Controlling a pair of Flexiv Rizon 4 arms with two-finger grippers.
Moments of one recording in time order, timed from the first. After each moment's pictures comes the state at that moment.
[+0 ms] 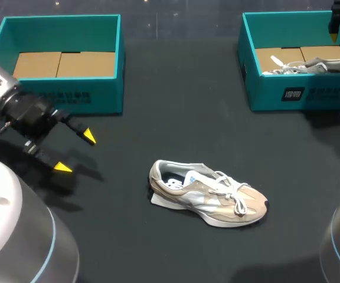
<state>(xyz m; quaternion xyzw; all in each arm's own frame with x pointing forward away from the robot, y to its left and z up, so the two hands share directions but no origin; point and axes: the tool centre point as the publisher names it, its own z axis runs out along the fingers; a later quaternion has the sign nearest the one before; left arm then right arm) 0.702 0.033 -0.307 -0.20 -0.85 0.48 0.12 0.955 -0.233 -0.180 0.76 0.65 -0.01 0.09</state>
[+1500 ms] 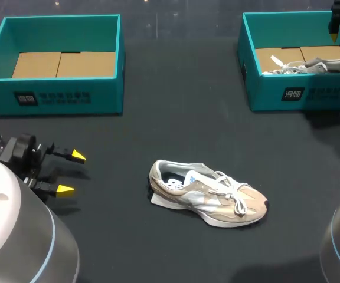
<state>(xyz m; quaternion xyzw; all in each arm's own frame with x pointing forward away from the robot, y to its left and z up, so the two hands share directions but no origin) 0.693 0.050 -0.372 -0.04 -0.80 0.60 0.08 0.955 -0.233 -0.180 0.76 0.65 -0.01 0.09</state>
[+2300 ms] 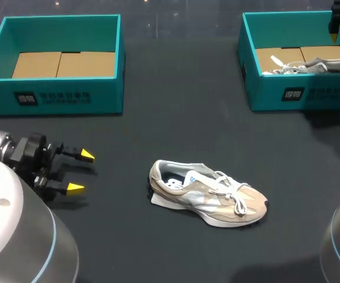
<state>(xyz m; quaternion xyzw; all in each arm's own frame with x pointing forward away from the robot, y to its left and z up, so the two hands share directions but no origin) 0.704 0.031 -0.385 -0.03 -0.80 0.60 0.08 0.955 -0.233 -0.180 0.76 0.65 -0.01 0.09</state>
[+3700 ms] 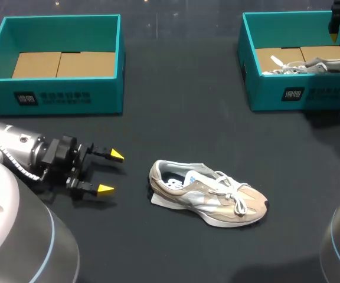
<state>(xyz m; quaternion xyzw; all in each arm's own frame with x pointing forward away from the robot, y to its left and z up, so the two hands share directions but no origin) 0.703 -0.044 -0.388 -0.08 -0.77 0.63 0.07 0.955 -0.233 -0.180 0.76 0.65 -0.01 0.09</state>
